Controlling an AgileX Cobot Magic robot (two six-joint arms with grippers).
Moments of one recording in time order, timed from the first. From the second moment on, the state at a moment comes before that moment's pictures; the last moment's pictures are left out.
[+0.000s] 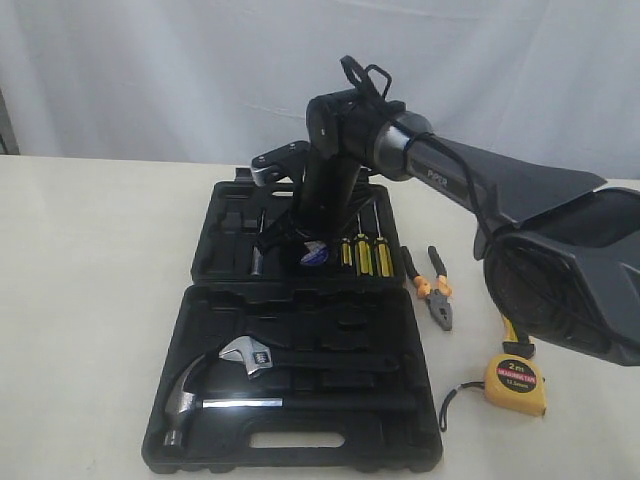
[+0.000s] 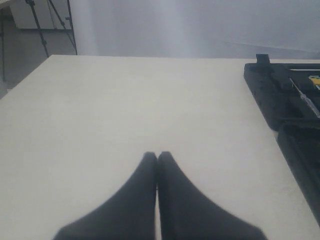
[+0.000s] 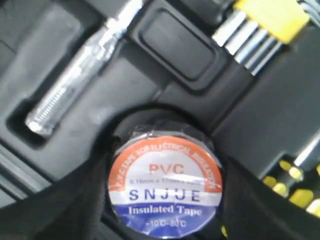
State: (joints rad) left arm 0.07 0.00 0.00 0.00 0.36 0.01; right arm 0.14 2.54 -2.28 0.02 1.12 -0.13
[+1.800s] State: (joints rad) left arm 0.07 0.00 0.00 0.00 0.36 0.01; right arm 0.14 2.54 -2.28 0.06 1.09 -0.14
